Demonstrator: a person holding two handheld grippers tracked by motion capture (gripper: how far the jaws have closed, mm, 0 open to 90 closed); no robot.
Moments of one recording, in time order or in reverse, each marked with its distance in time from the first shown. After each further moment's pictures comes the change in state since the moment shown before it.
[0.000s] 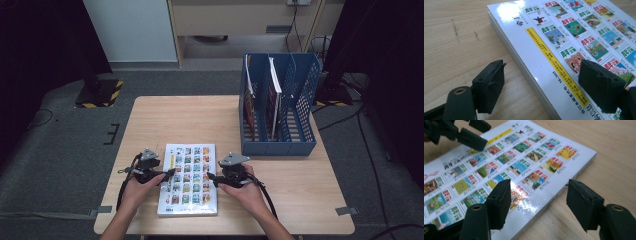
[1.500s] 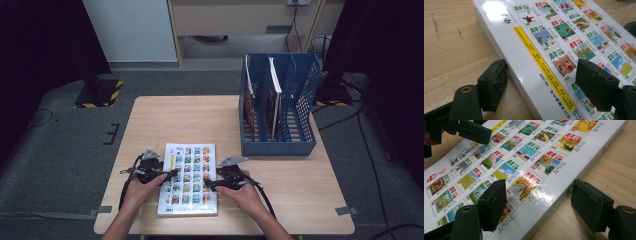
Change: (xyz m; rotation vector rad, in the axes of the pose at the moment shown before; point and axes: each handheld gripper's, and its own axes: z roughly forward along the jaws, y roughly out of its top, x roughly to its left) left arm -0.005 0.001 0.003 -0.010 -0.064 -0.053; right arm -0.002 -0.017 0.019 0.055 0.105 0.159
